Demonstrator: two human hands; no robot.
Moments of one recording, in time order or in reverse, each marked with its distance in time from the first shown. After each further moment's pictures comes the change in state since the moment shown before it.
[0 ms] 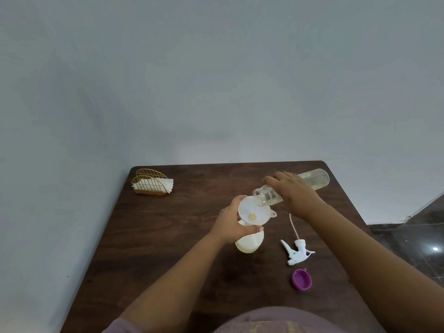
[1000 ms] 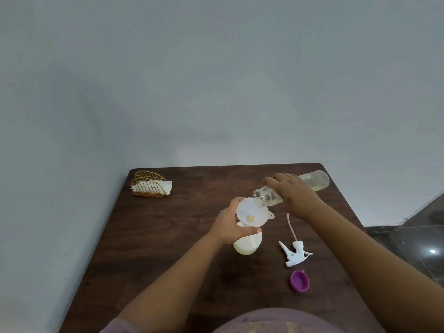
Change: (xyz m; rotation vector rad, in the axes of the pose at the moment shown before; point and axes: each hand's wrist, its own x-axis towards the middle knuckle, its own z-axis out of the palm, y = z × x) left_hand 0.002 -0.002 0.000 0.043 -0.014 -0.008; right_hand -0.003 0.000 -0.007 -0.002 0.004 0.015
